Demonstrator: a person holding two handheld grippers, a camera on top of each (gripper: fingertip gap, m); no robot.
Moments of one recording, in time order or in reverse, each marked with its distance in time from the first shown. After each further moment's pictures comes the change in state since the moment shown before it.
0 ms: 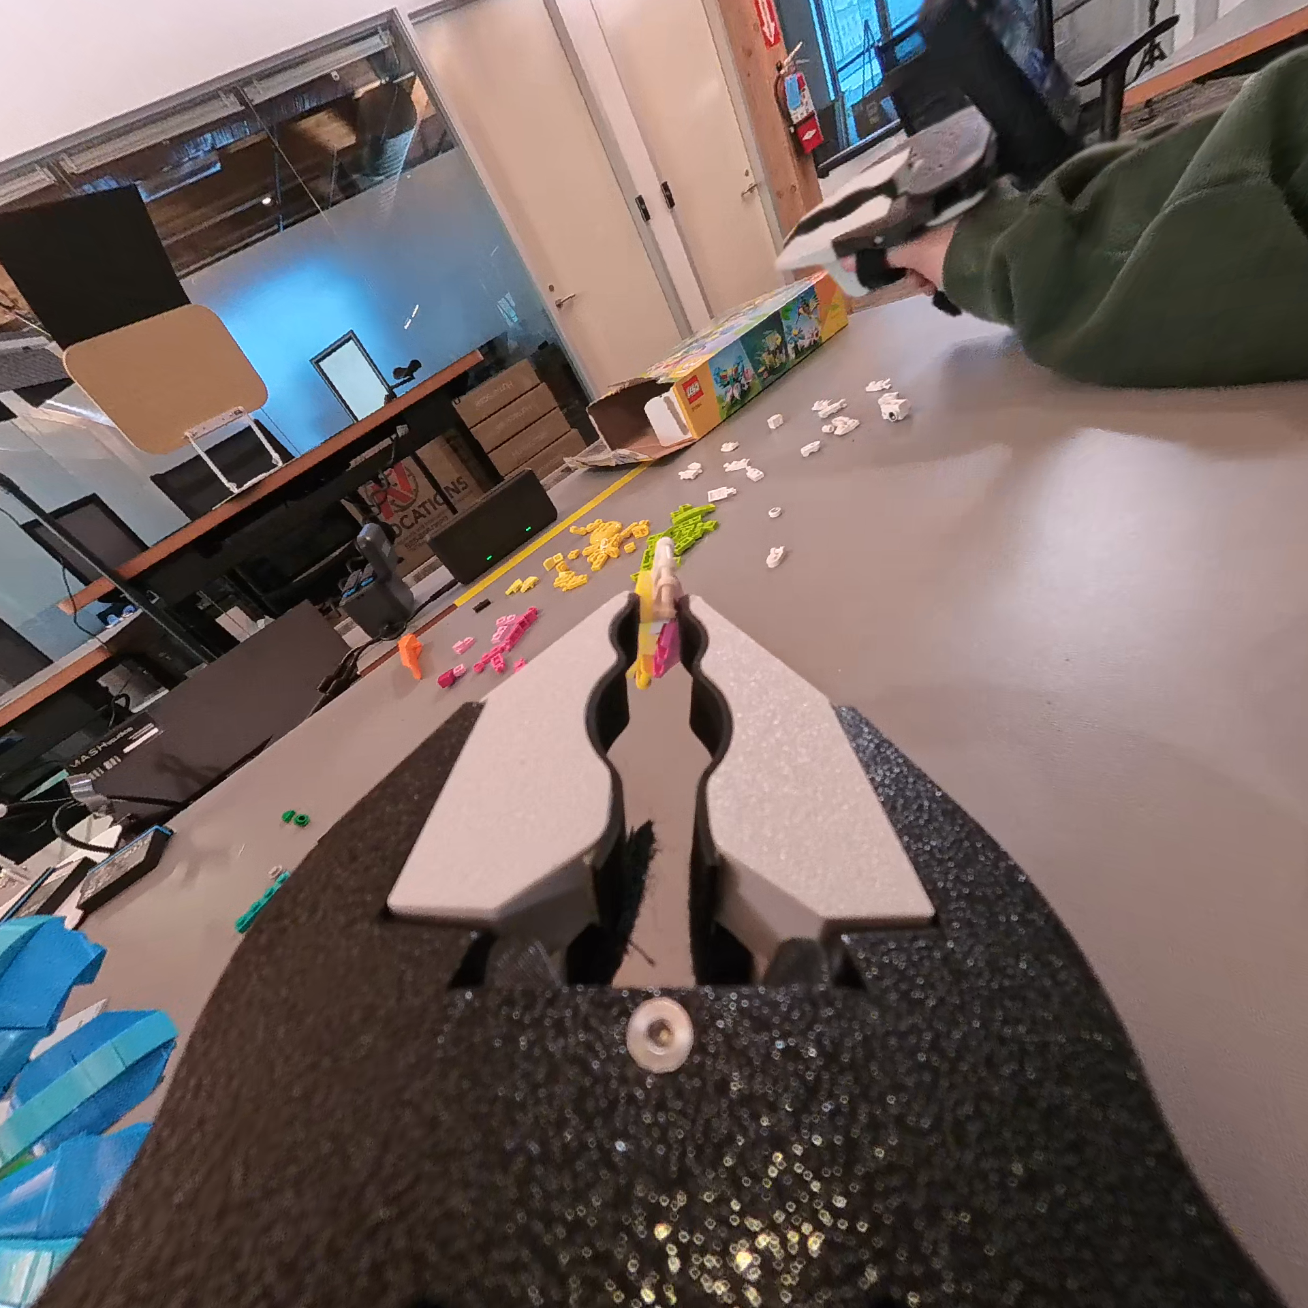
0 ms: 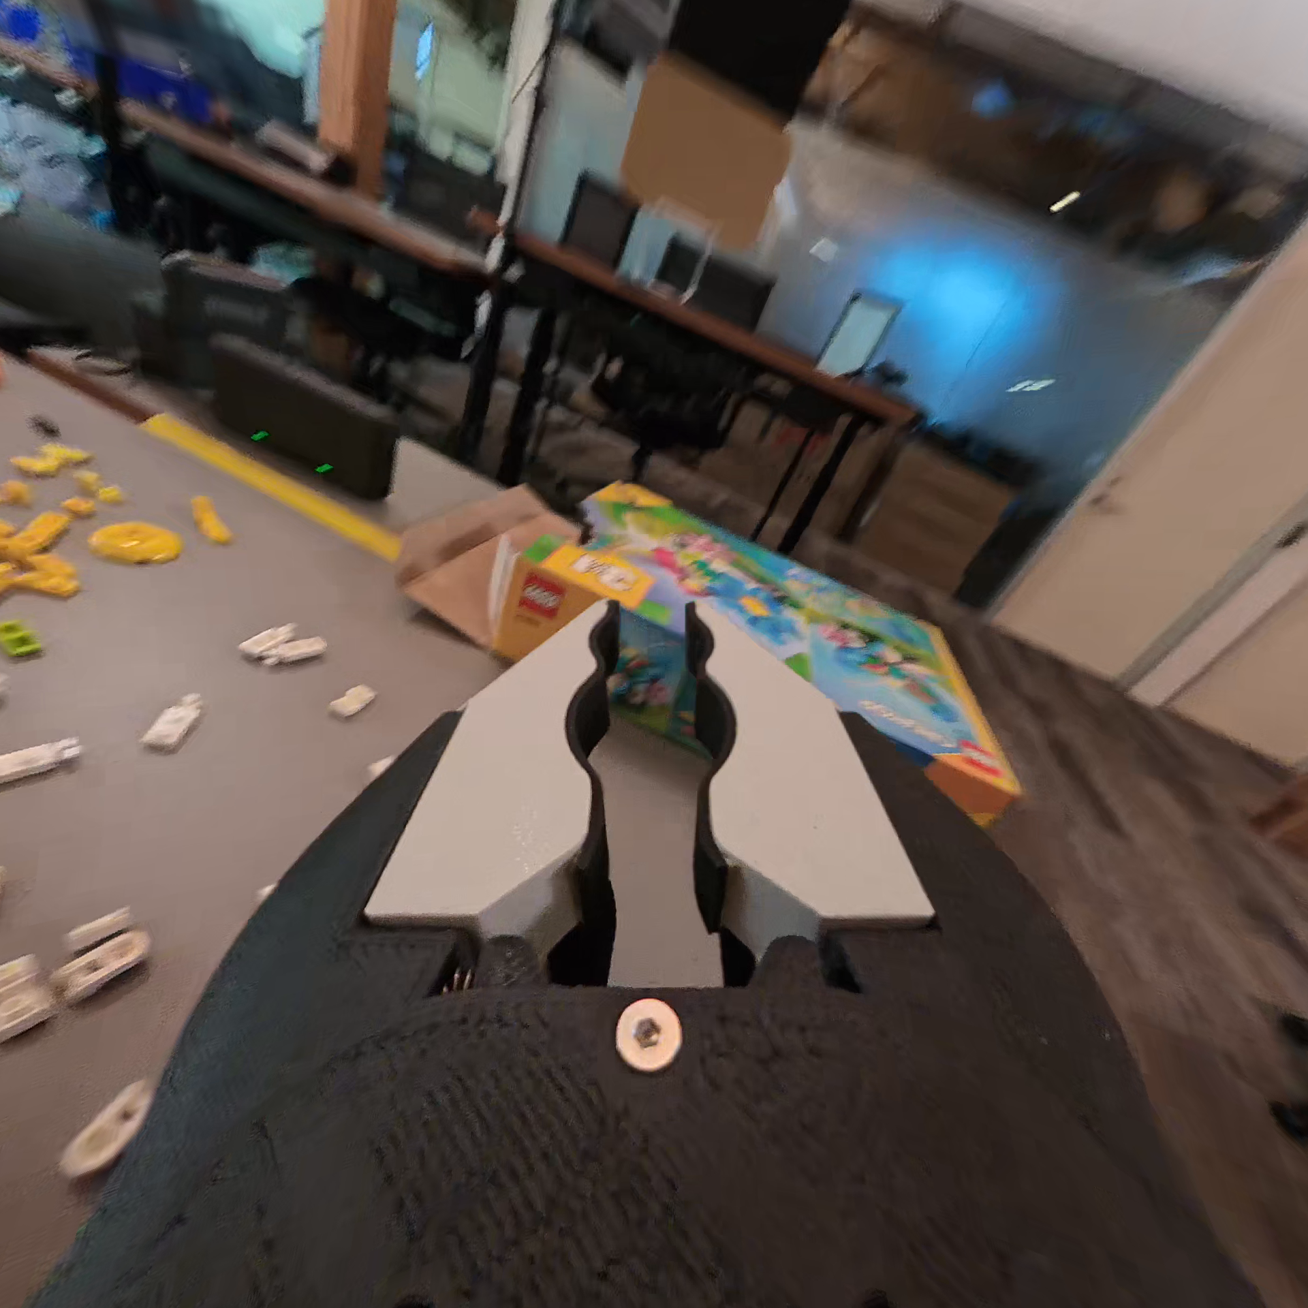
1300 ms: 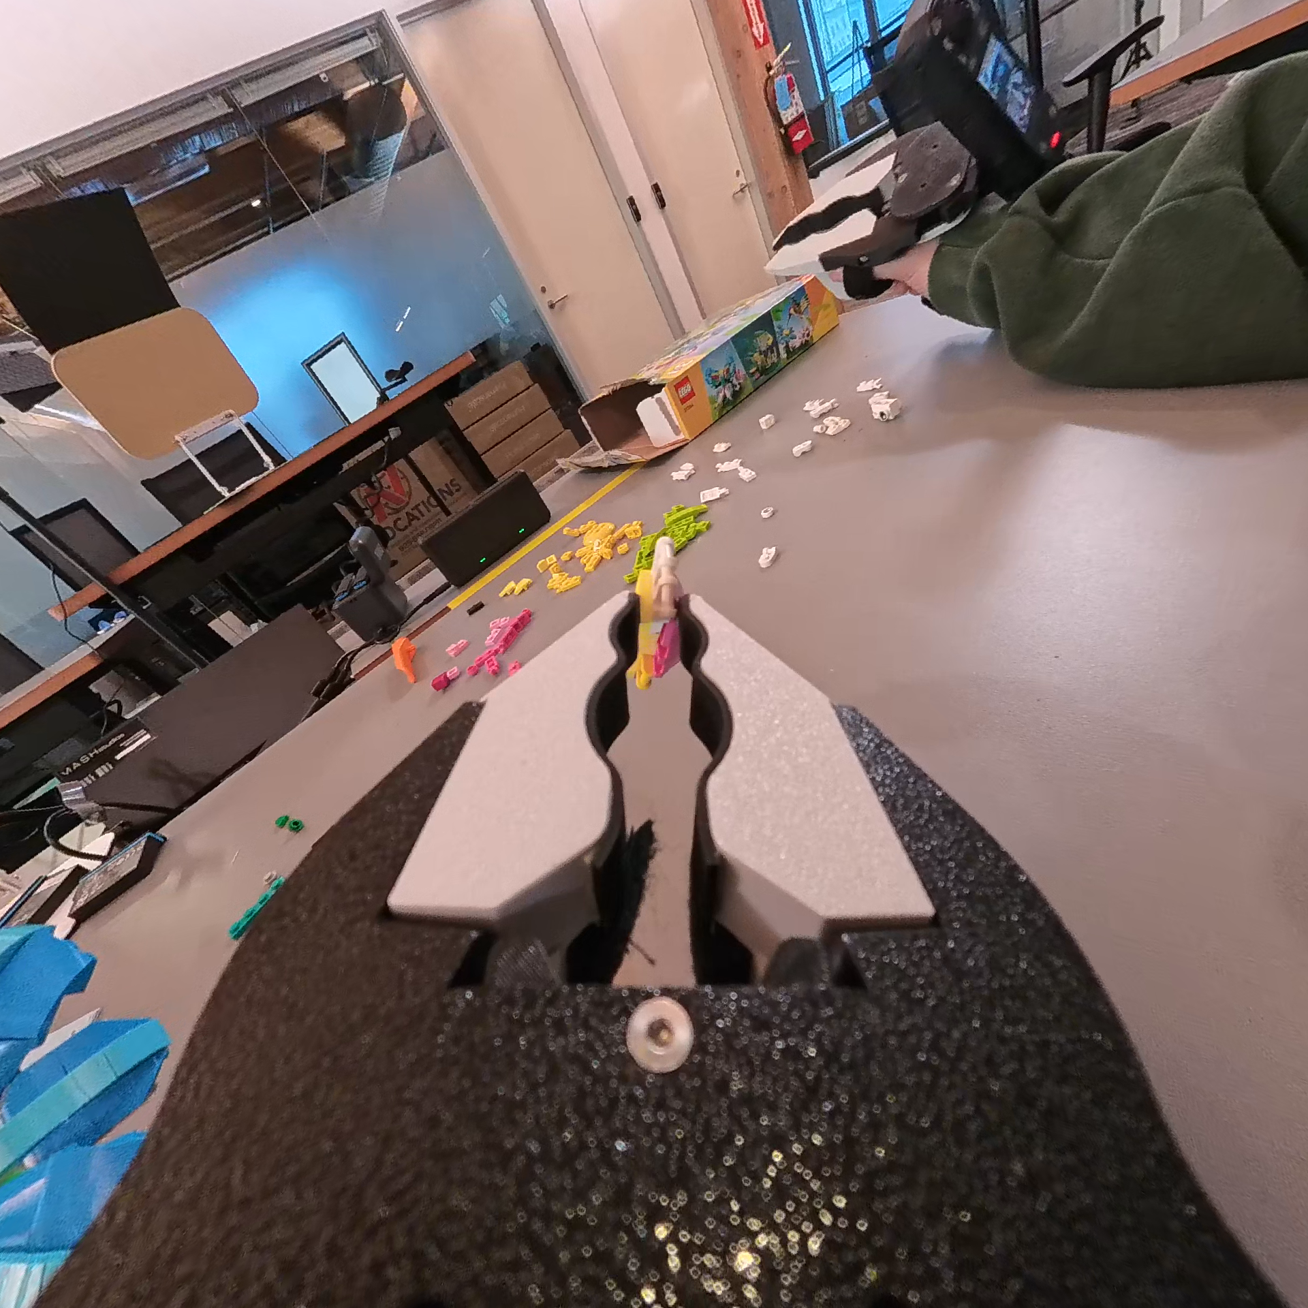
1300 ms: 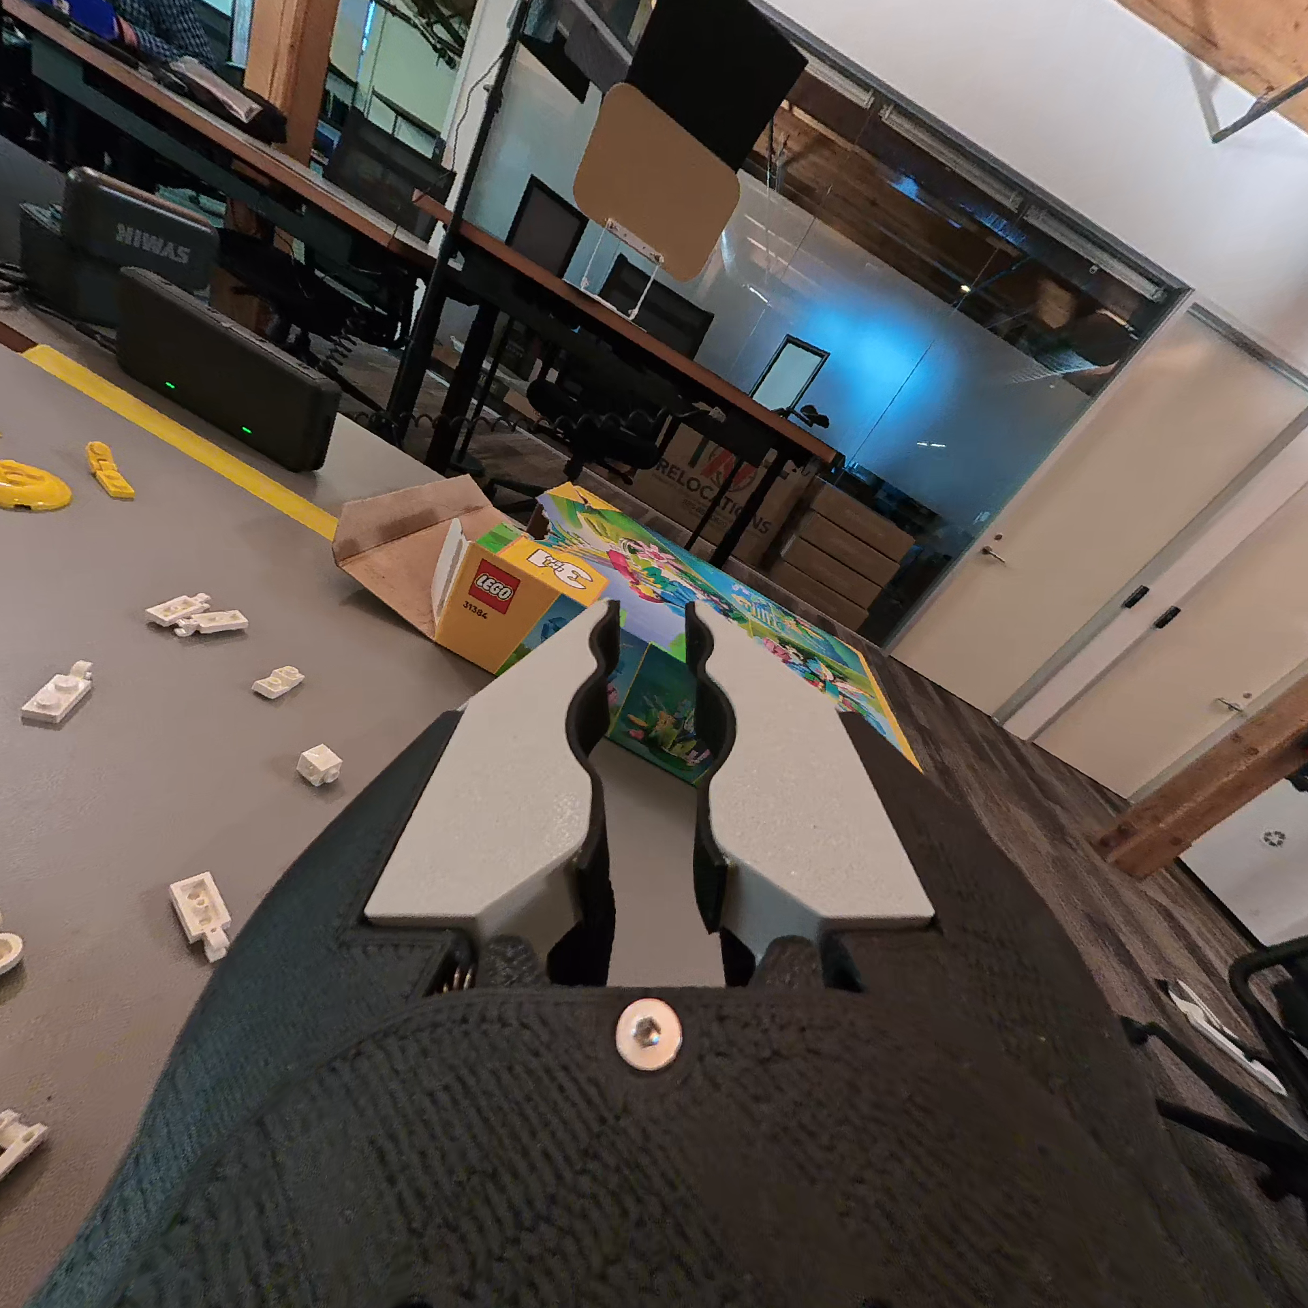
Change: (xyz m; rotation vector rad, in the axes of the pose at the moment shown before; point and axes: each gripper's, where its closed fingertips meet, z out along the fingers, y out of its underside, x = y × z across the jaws) left arm 0.002 -0.001 0.000 0.001 0.012 0.004; right arm 0.001 0.001 0.001 0.009 0.057 -0.131
